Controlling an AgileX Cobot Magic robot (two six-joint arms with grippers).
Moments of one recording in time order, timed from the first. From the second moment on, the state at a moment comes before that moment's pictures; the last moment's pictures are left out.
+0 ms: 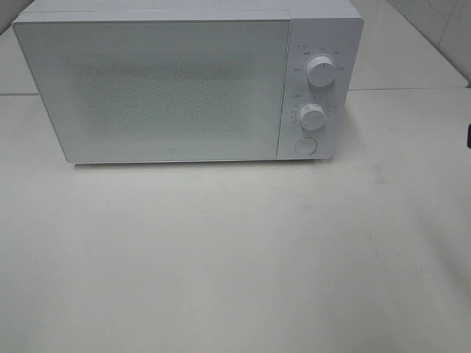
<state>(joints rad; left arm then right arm) 0.02 0.00 -0.52 -0.03 1.07 0.07 0.12 0.72 -0.52 0.12 0.38 0.00</state>
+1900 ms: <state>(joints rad) 0.02 0.00 -0.52 -0.03 1.07 0.07 0.61 1.62 -0.33 0.61 -1.13 -0.22</state>
